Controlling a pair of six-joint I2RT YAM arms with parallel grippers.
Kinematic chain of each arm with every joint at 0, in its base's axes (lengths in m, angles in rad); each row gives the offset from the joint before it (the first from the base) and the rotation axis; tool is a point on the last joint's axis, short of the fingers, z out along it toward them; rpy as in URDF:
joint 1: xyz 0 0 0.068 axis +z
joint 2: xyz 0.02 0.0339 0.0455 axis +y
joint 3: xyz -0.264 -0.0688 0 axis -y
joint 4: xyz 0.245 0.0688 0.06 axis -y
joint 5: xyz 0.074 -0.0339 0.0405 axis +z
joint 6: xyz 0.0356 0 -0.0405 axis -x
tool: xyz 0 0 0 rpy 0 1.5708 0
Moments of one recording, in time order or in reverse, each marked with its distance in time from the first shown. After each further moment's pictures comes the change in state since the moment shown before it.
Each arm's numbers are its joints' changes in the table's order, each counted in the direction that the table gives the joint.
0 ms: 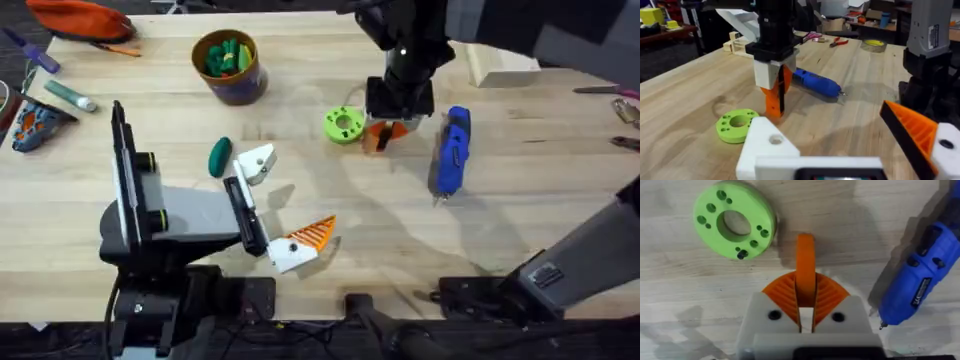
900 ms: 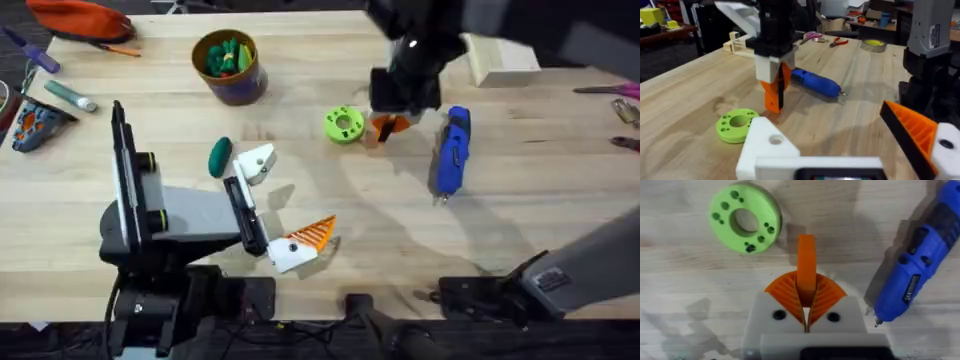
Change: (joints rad) left arm 0.000 0.000 0.000 0.000 0.000 0.000; right arm 0.000 -0.065 0.001 0.002 -0.014 0.022
